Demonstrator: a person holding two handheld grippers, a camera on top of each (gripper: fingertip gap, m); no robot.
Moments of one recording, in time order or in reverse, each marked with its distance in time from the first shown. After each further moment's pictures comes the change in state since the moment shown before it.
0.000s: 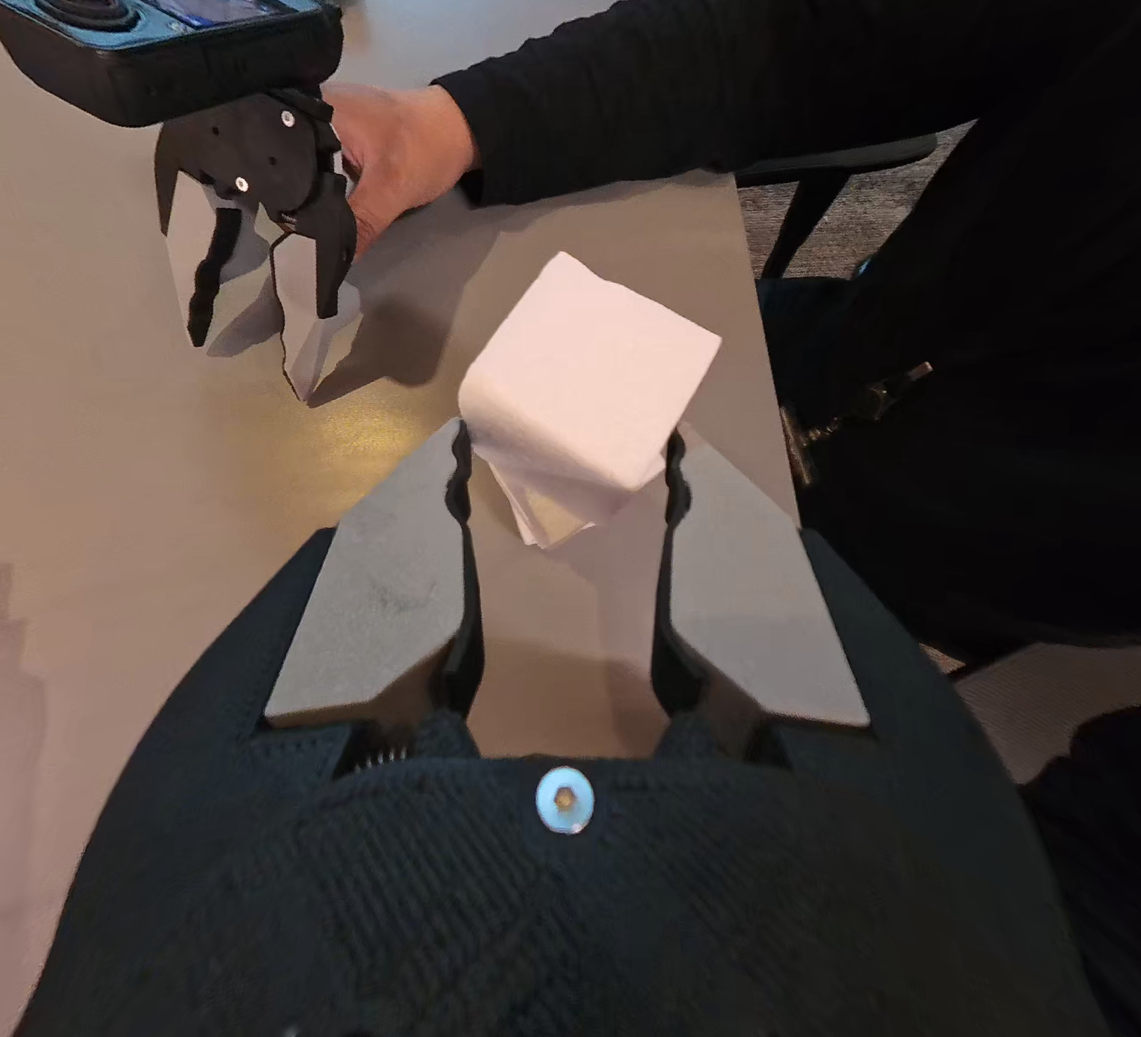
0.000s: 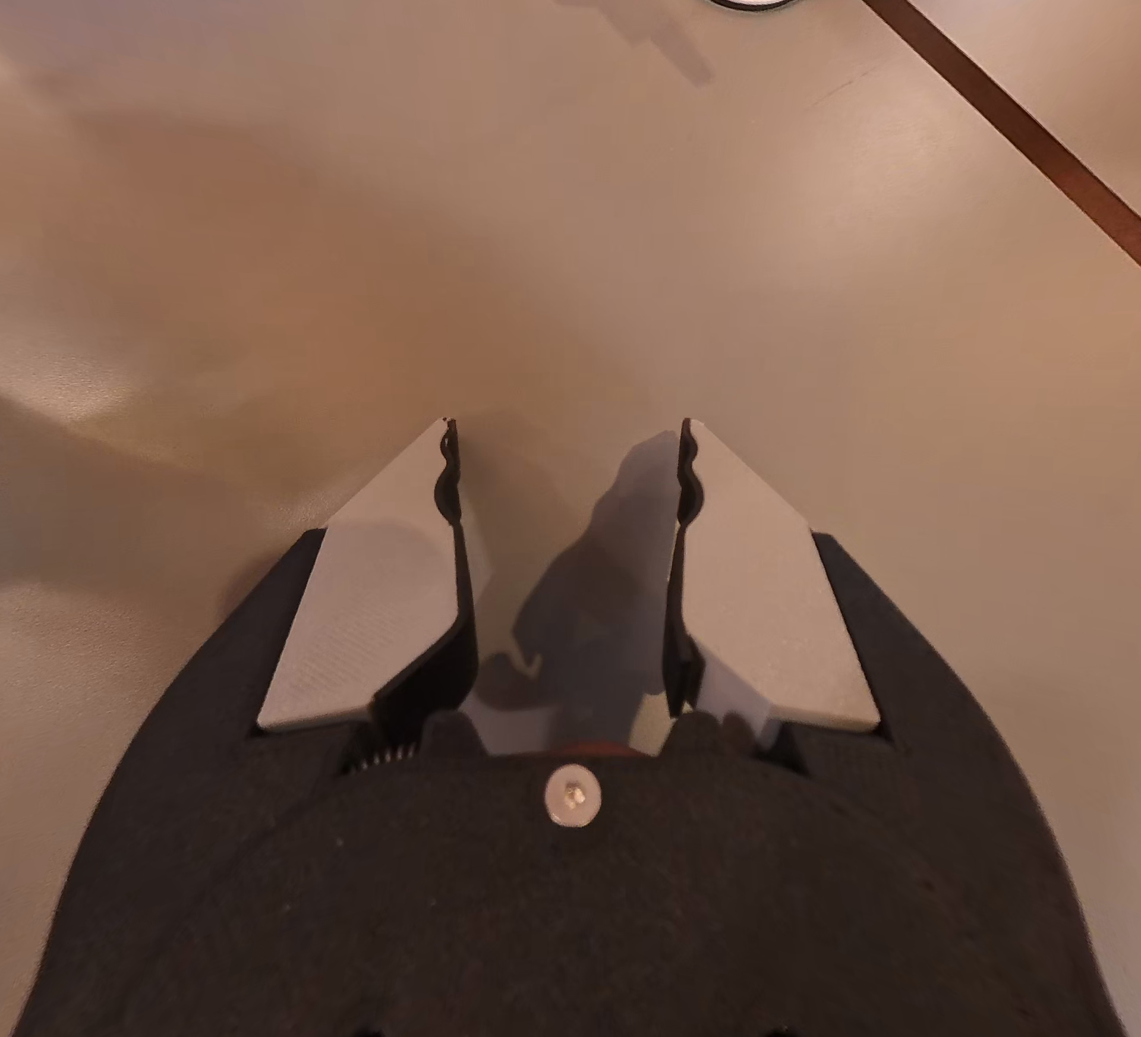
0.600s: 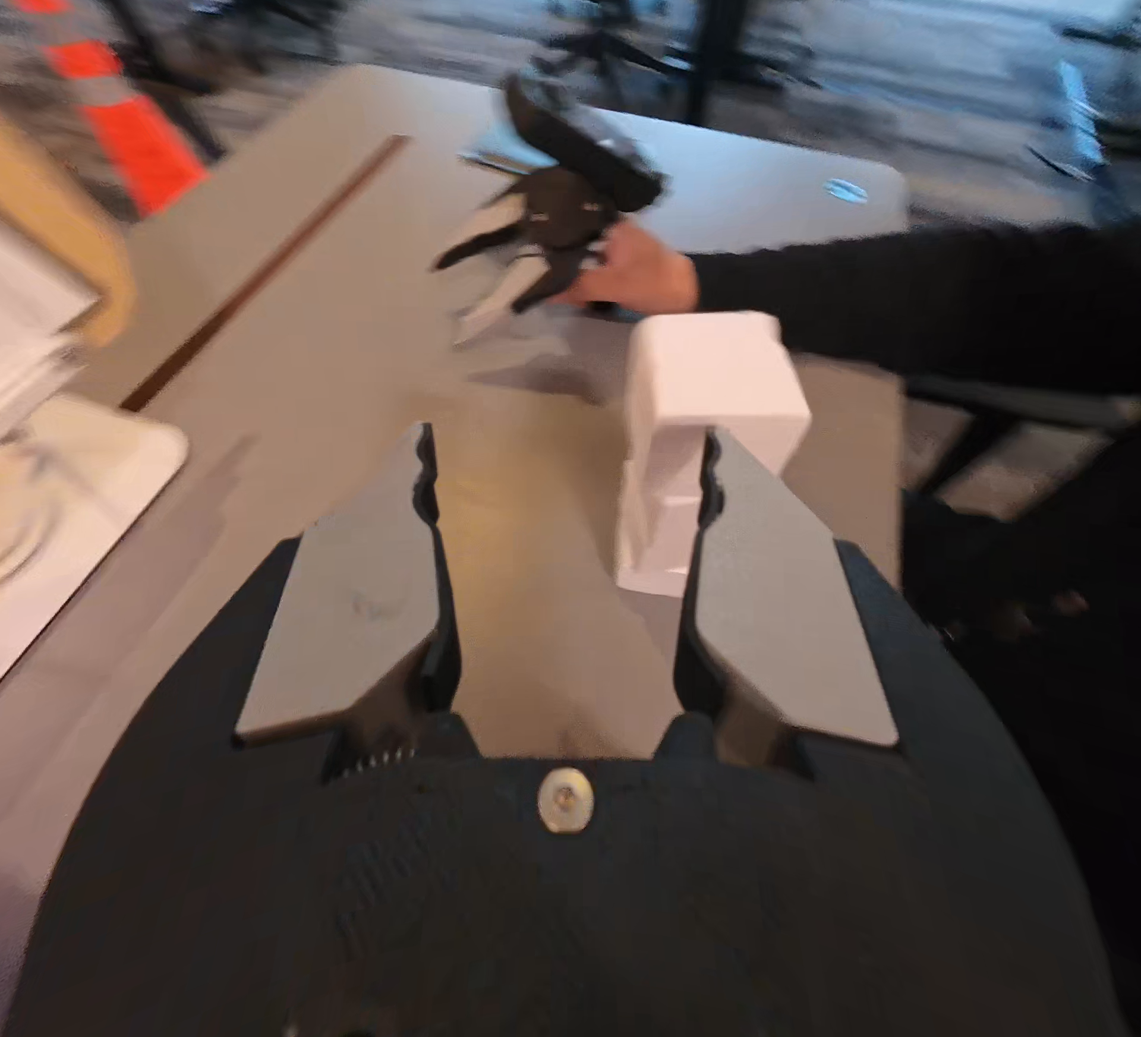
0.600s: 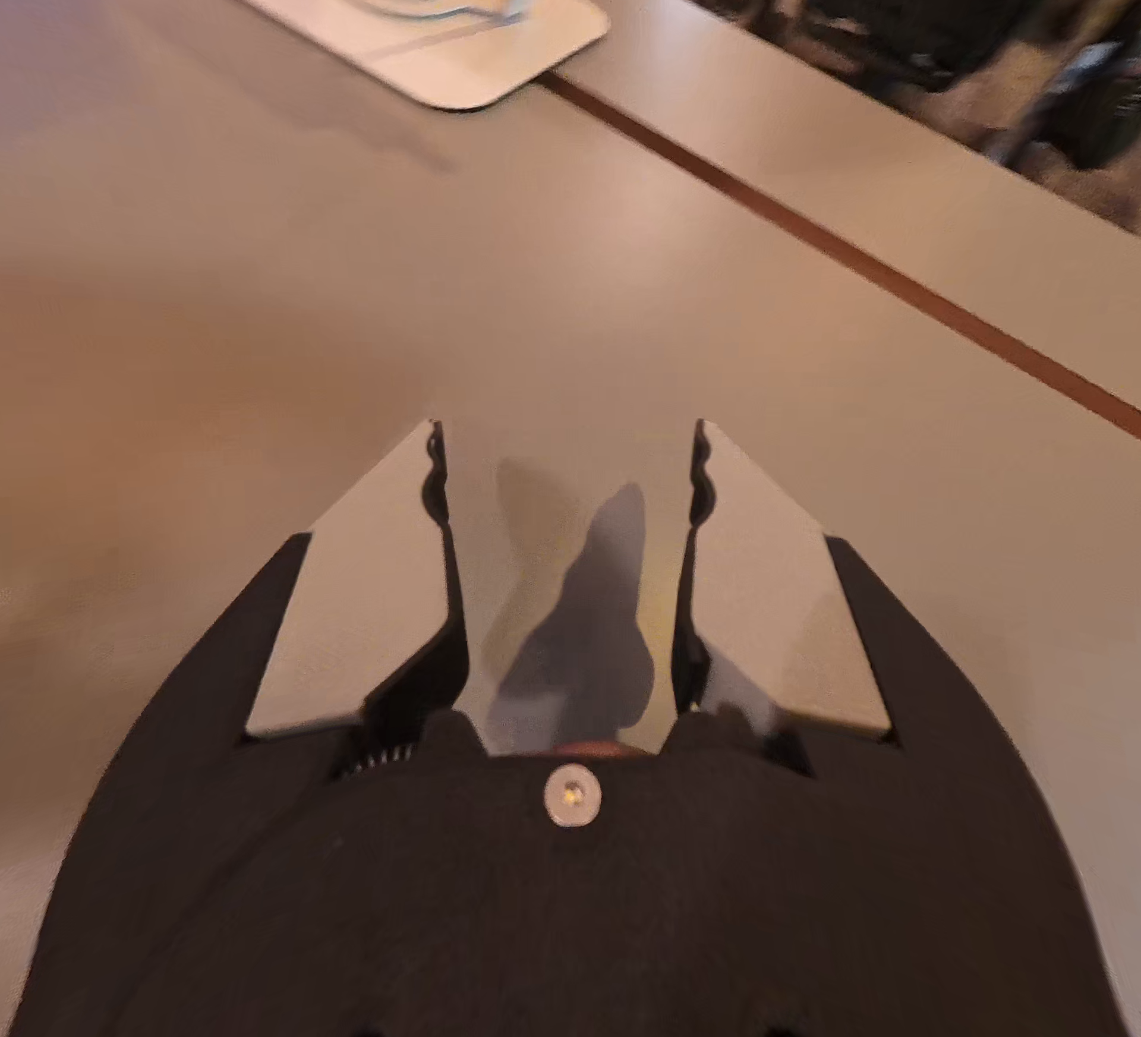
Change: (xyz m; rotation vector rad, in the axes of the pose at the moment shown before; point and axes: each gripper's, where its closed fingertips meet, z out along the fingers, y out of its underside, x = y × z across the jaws) left arm -0.044 0.004 -0.057 0.317 -0.366 -0.213; right arm 0.060 -0.009 -0.026 0.130 0.355 0.156
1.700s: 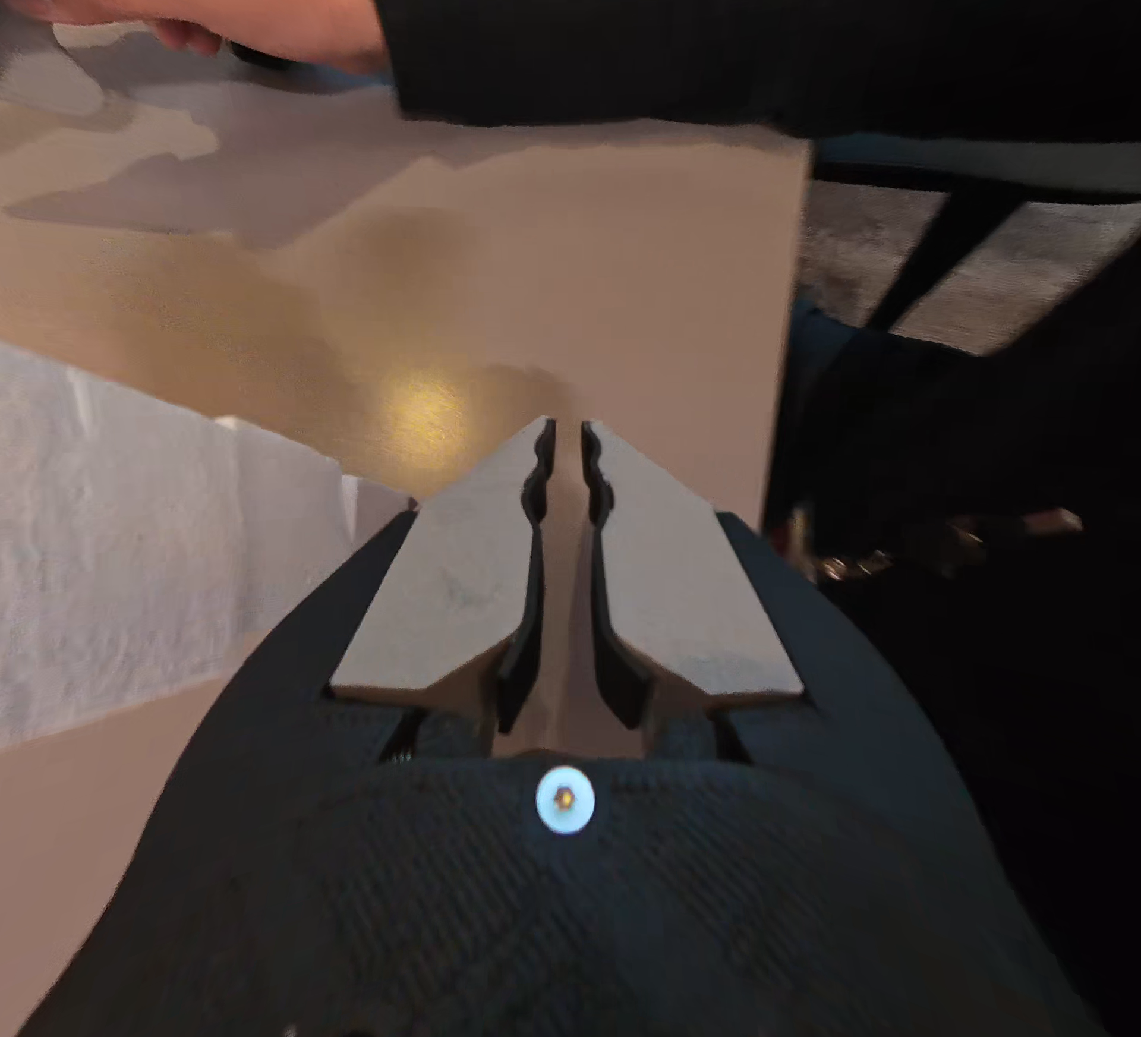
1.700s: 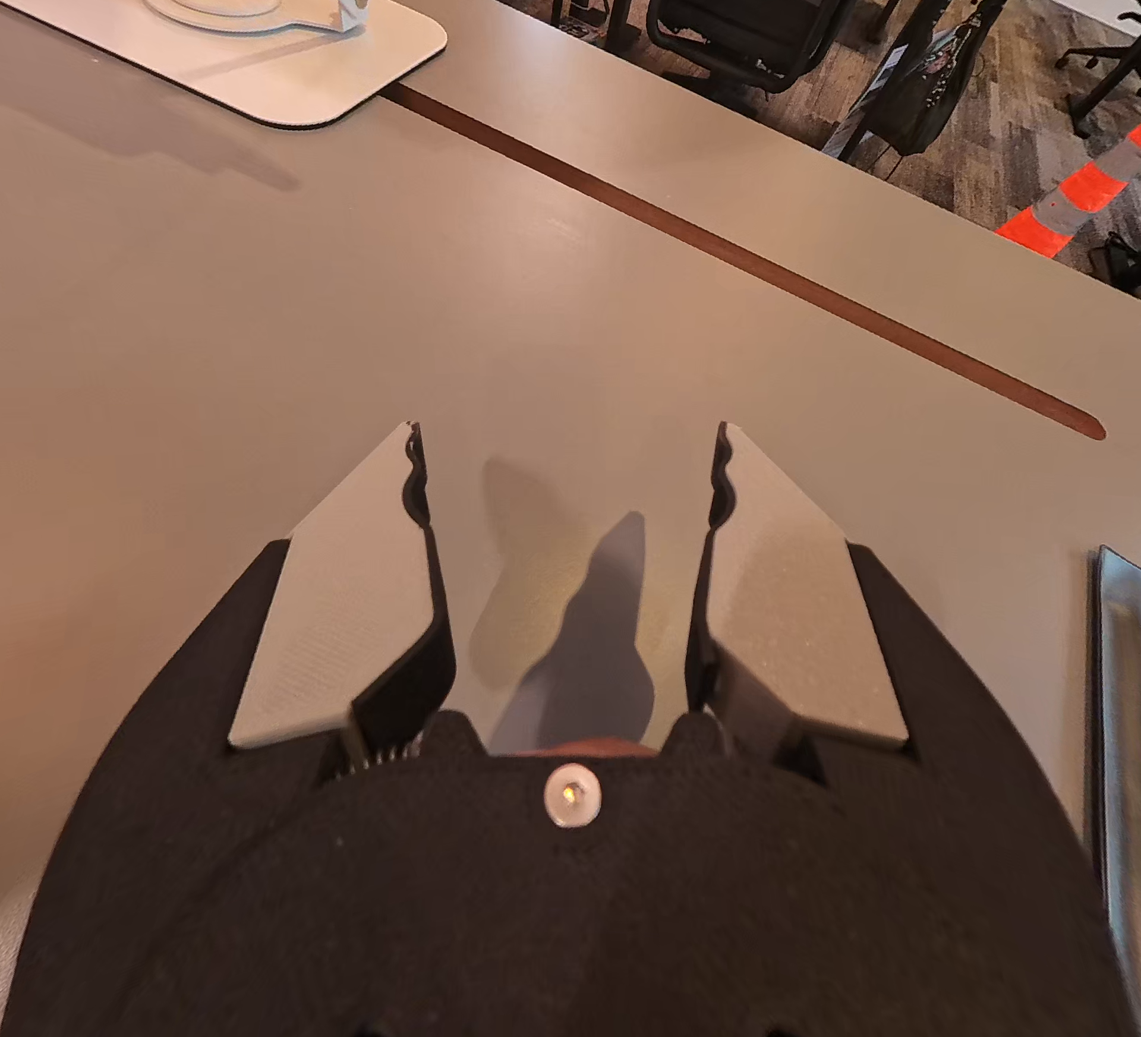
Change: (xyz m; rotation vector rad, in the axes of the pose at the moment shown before) left arm 0.149 0.106 0.109 -0.315 0.076 0.089; right arm 0.038 0.002 -0.006 0.017 0.194 0.046
